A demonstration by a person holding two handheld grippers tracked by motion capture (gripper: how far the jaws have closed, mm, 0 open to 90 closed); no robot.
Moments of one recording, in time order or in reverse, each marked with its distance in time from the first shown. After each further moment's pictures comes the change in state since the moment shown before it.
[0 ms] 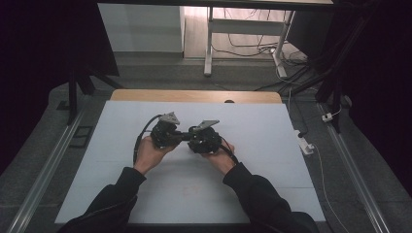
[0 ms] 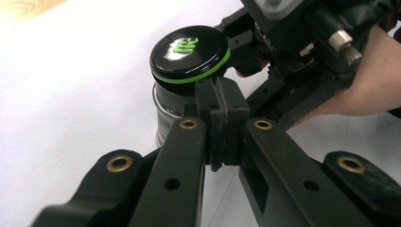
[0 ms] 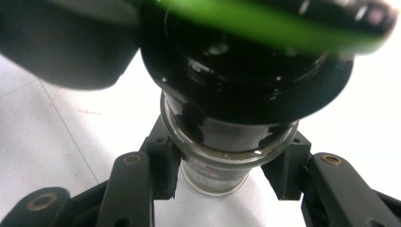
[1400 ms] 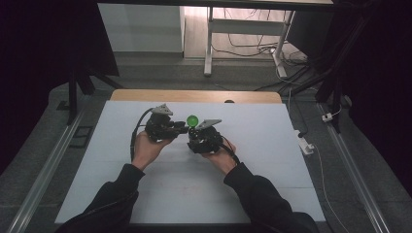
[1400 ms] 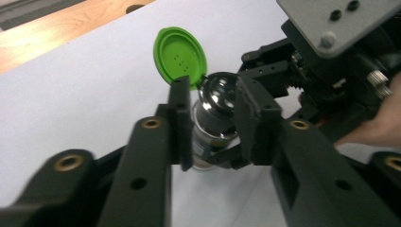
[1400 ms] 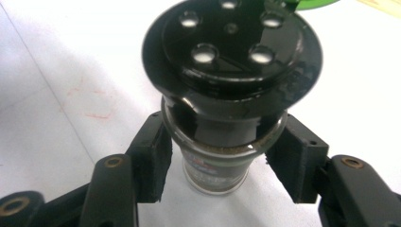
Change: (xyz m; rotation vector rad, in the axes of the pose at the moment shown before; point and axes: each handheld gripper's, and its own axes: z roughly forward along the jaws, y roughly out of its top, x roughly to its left) left arm 0.011 0.004 -0.021 -0.073 0.056 -0.085; right arm -0.002 0.000 -0.007 -0.024 0.015 0.016
